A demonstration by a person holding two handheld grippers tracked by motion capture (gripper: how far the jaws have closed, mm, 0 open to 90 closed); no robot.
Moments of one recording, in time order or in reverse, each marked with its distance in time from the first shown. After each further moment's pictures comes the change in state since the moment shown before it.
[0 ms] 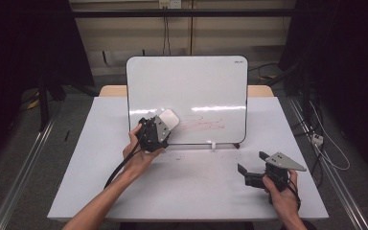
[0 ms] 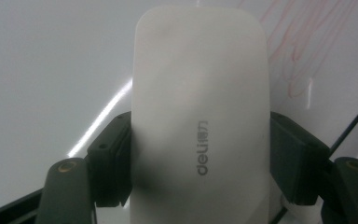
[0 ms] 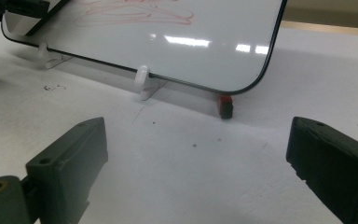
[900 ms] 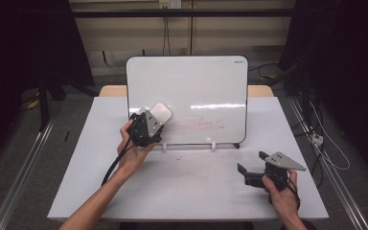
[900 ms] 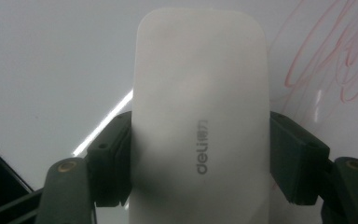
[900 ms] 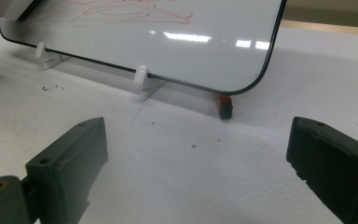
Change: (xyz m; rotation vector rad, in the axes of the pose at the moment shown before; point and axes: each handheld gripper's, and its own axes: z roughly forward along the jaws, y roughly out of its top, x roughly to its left) left arm 0.022 -0.008 -0.004 -0.039 0.045 -0.057; right arm 0.000 0.000 0.001 0.003 -0.002 -0.001
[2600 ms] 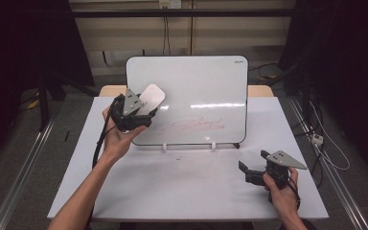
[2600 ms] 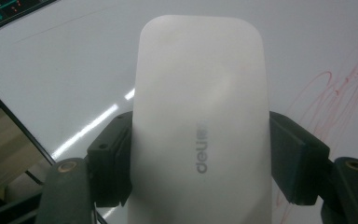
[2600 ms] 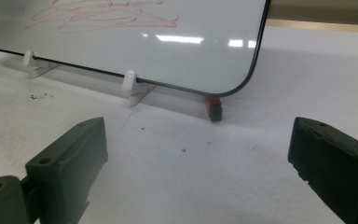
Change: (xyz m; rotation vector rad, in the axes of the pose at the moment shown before) left arm 0.061 0.031 -0.033 -0.144 -0.130 -0.122; right arm -0.005 0.001 0.002 -0.010 -0.026 0.032
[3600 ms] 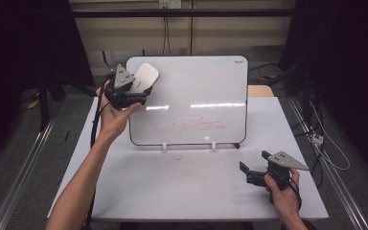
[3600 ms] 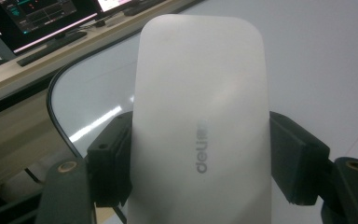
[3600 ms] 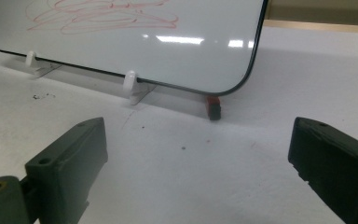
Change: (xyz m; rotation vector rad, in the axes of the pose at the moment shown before) left arm 0.049 0.026 0.010 -0.024 0.021 -0.080; right arm -0.001 -0.001 -0.004 -0.008 -0.002 0.003
